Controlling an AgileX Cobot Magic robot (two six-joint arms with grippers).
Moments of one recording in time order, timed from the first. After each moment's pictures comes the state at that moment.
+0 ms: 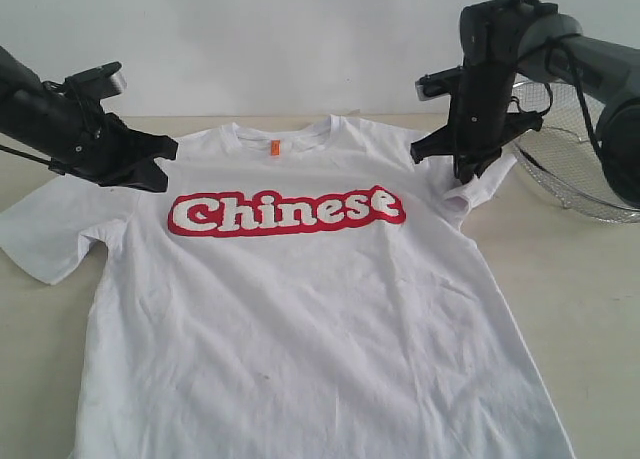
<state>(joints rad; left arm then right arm) -0.03 2.06 -1.36 -0.75 0.59 0.69 0.07 2.56 -2.31 -0.12 1.22 -0.01</state>
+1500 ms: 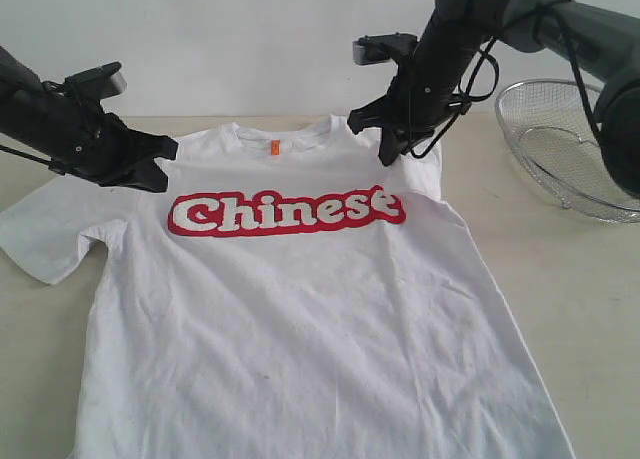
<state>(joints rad) -0.03 2.06 -1.36 -0.75 0.59 0.69 0.14 2.48 -2.31 0.25 1.22 -0.27</state>
